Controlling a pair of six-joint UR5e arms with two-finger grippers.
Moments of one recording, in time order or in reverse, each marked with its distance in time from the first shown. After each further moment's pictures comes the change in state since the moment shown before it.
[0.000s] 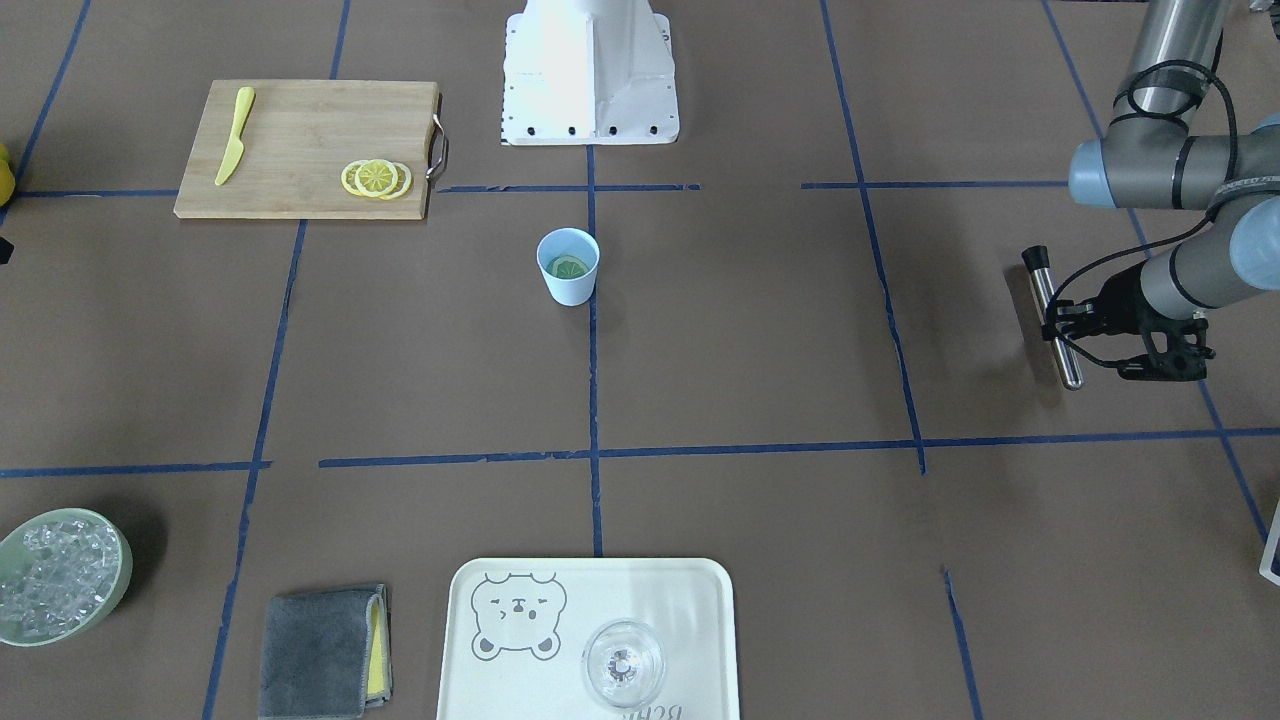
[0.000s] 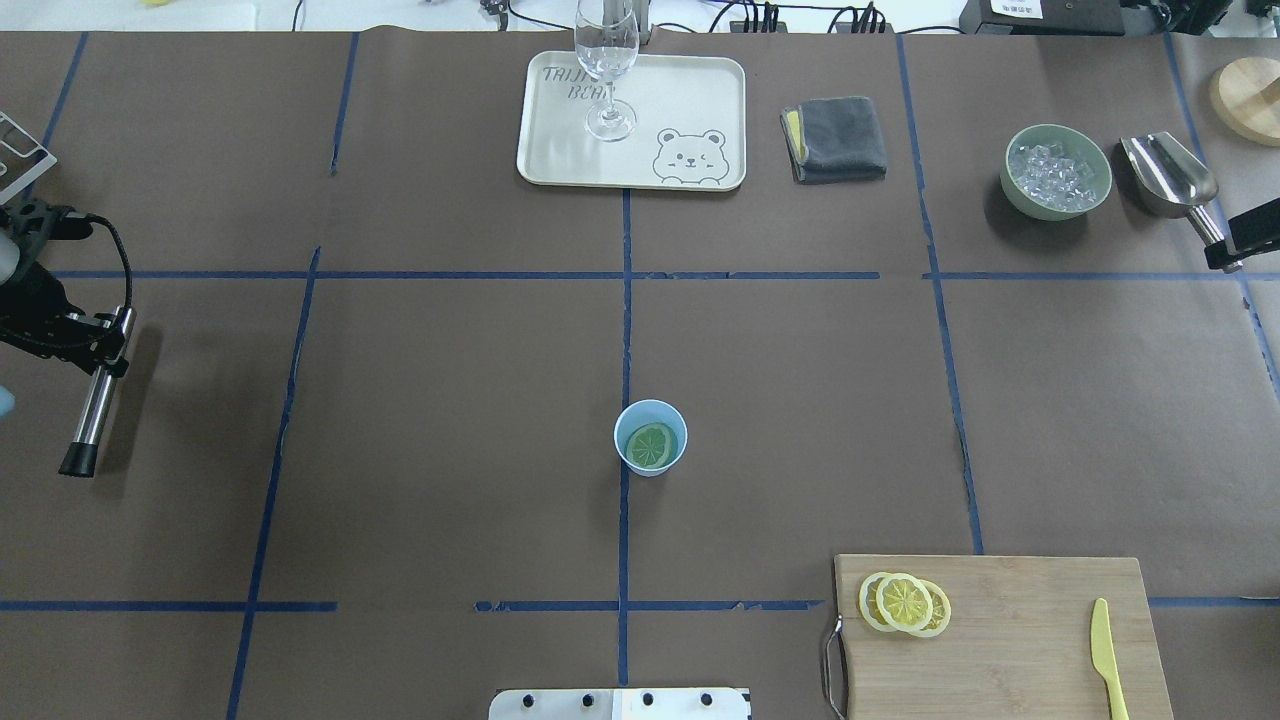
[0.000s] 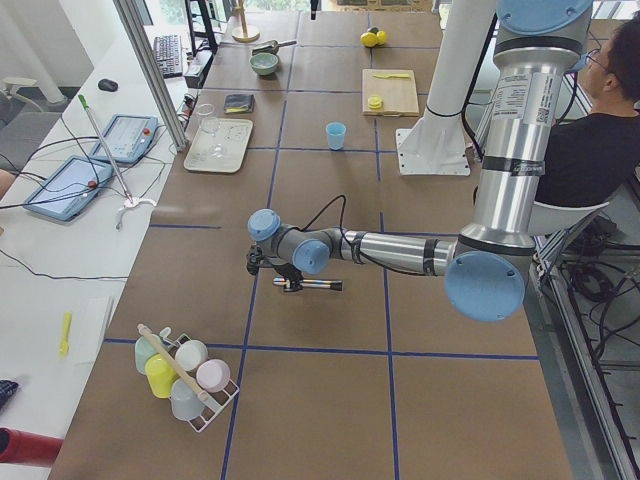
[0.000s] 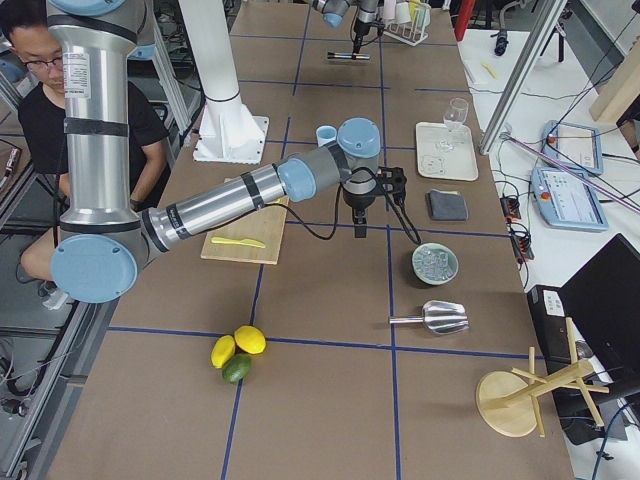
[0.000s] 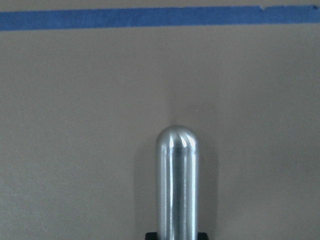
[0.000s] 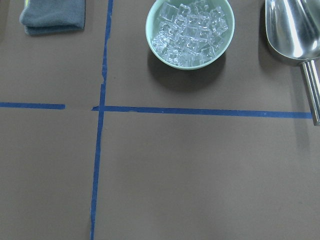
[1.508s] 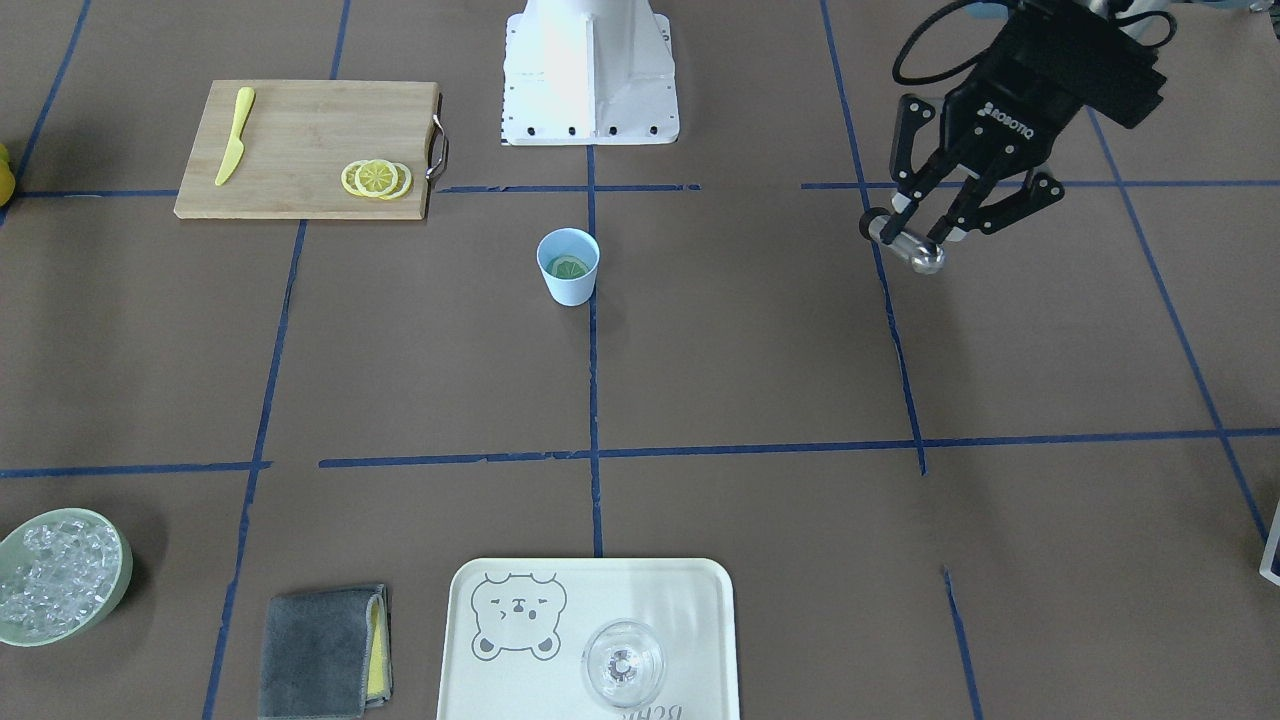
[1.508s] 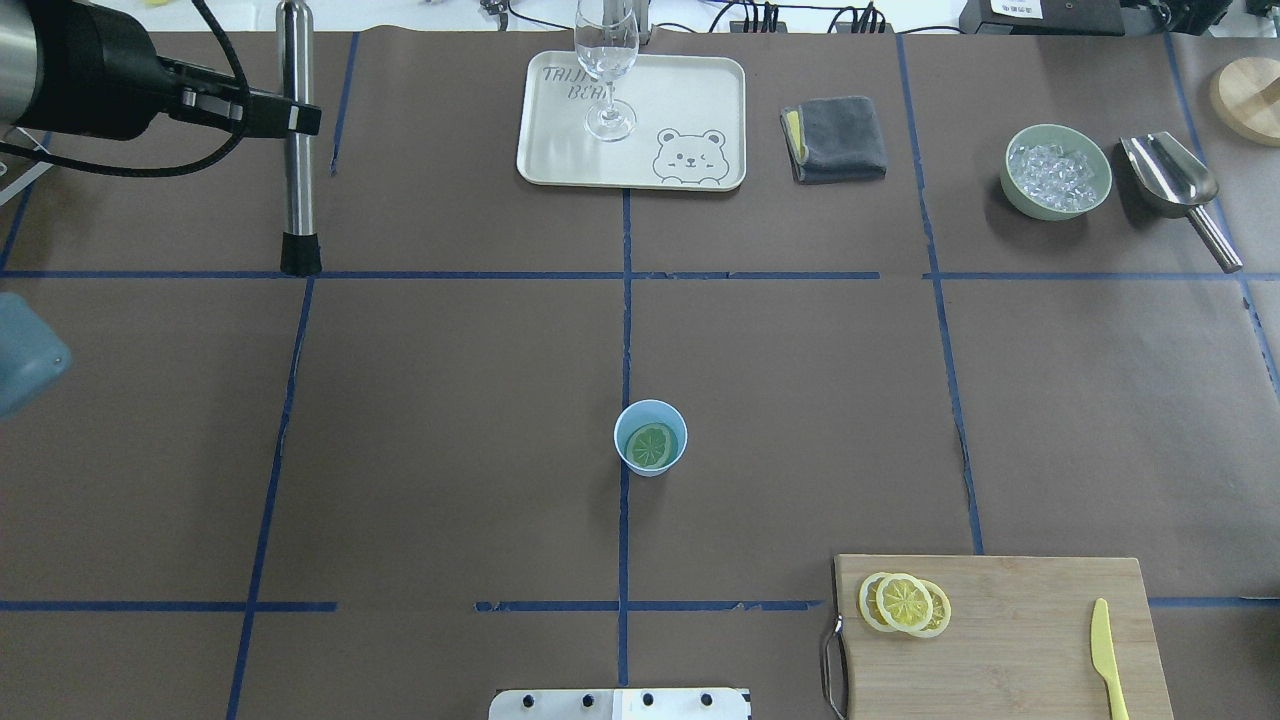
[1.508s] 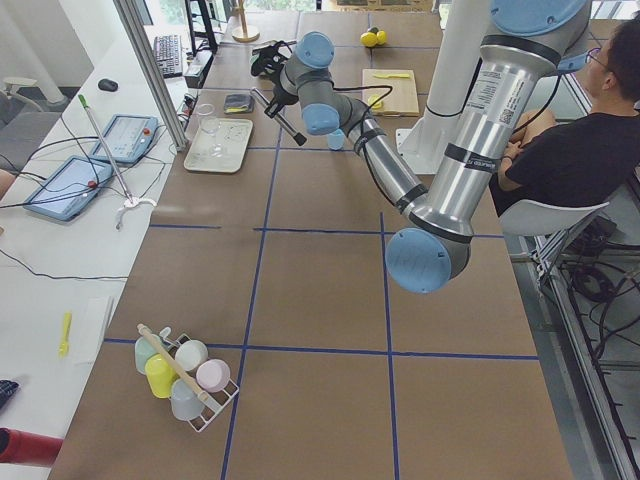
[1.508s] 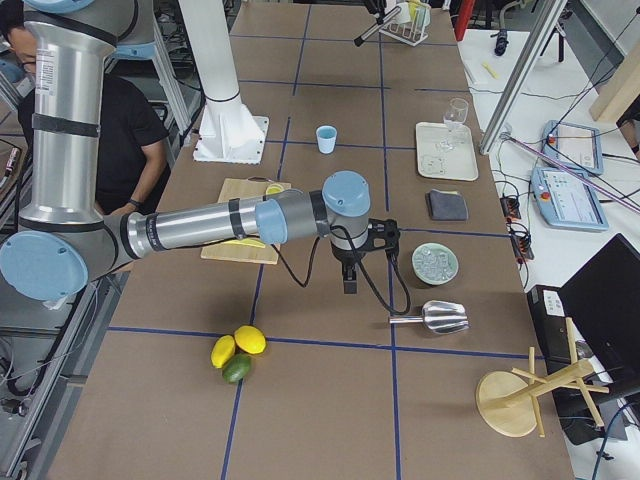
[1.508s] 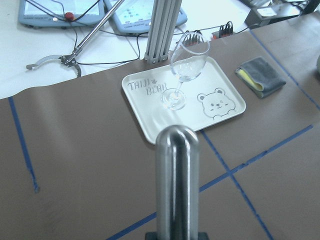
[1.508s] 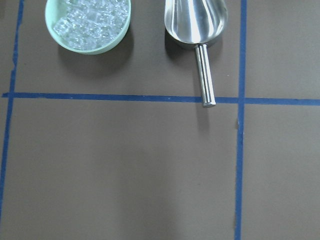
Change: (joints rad) left arm 0.069 -0.255 -0.562 -0.214 0.356 -0.243; right arm 0.209 -0.113 -0.134 -0.001 -0.001 -0.322
